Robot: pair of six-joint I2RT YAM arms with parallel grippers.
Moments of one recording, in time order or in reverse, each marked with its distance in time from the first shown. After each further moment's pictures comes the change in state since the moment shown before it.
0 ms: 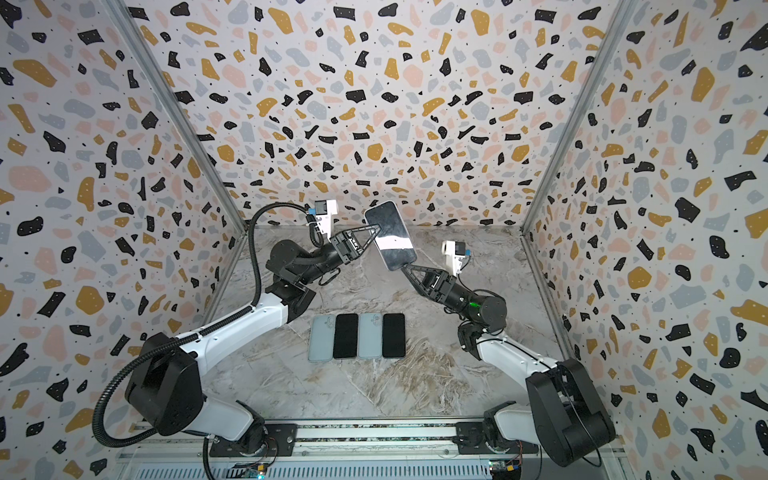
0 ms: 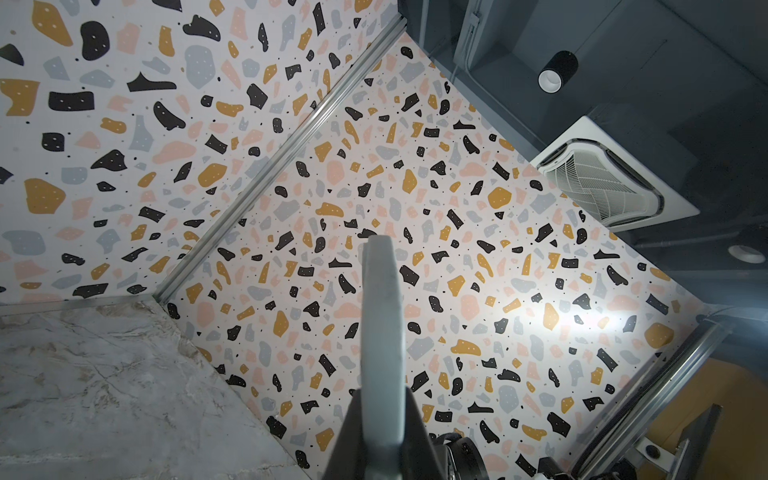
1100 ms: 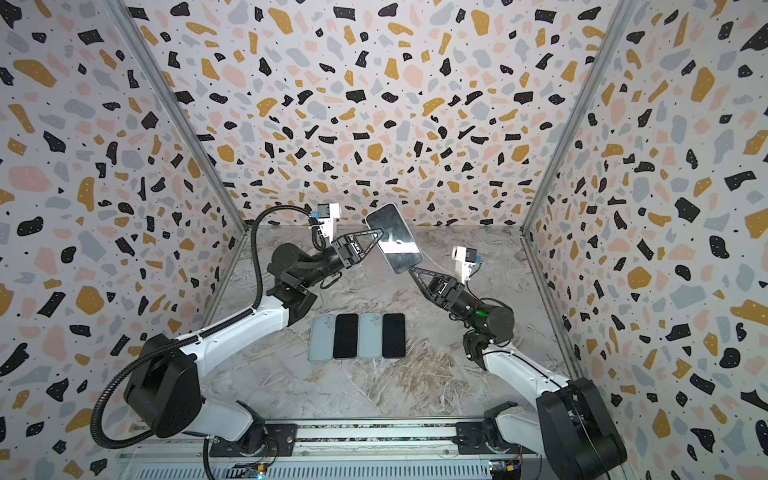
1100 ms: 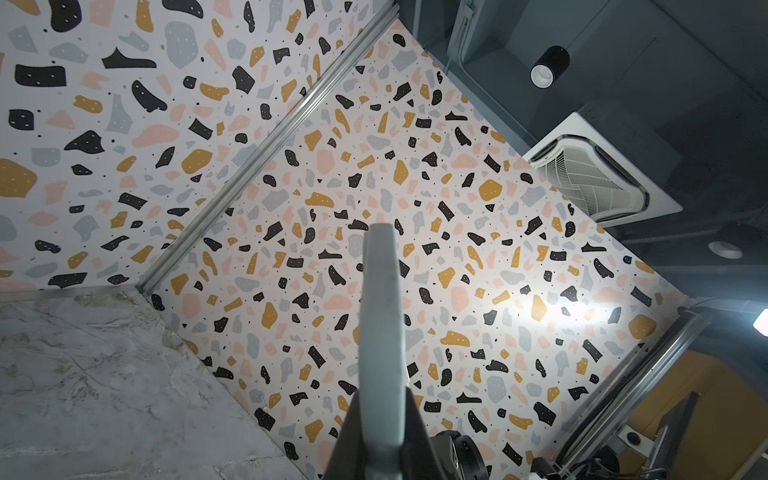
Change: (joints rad) left arm -0.015 -0.015 -0.022 0.016 0.005 -0.009; right arm -0.006 -0.097 -0.060 -0.022 0.059 -0.052
